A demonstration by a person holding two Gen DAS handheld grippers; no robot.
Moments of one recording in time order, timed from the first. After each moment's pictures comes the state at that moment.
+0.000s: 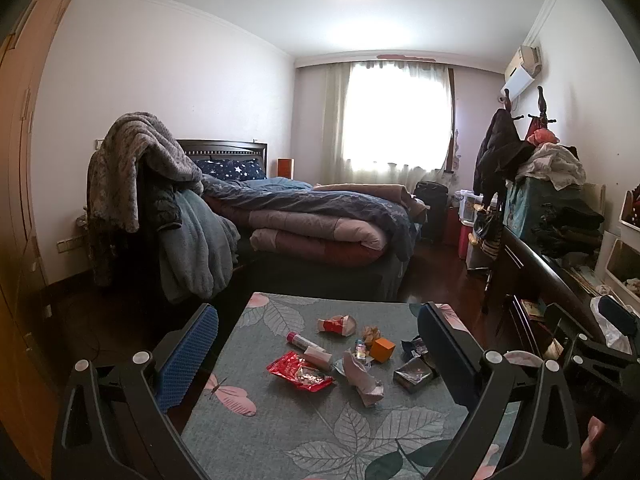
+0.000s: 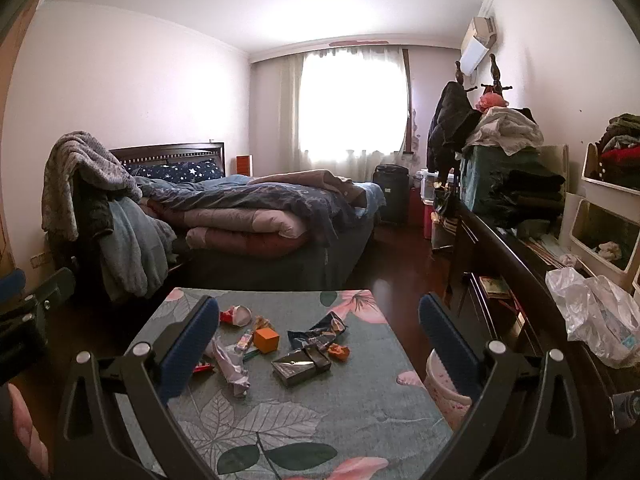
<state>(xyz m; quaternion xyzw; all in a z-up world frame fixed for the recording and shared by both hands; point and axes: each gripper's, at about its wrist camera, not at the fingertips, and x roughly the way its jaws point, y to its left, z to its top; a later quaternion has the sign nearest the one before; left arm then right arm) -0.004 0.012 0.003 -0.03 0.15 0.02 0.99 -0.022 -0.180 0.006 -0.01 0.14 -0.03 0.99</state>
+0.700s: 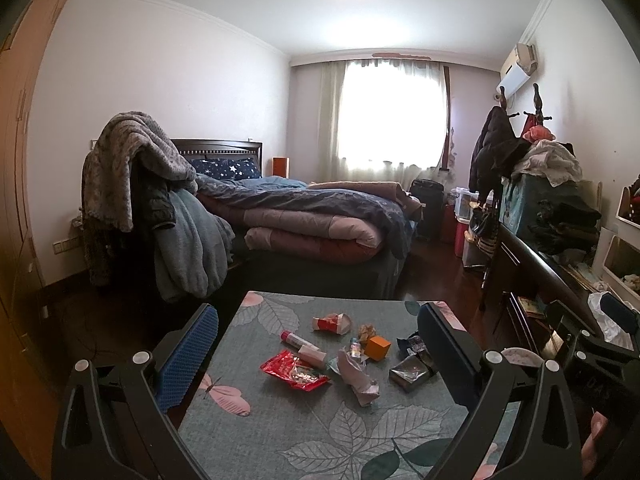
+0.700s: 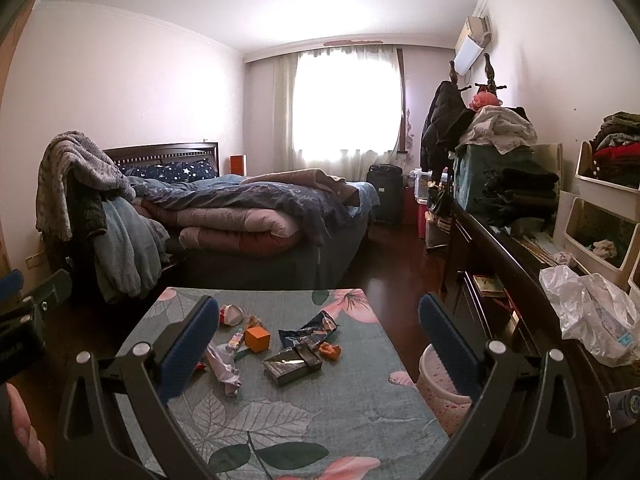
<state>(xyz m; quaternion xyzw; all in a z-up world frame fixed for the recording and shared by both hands) -0.001 0.007 -0.002 -0.02 0.15 0.01 0.99 -0.019 -0.191 0.002 0.00 0.14 -0.04 0.99</state>
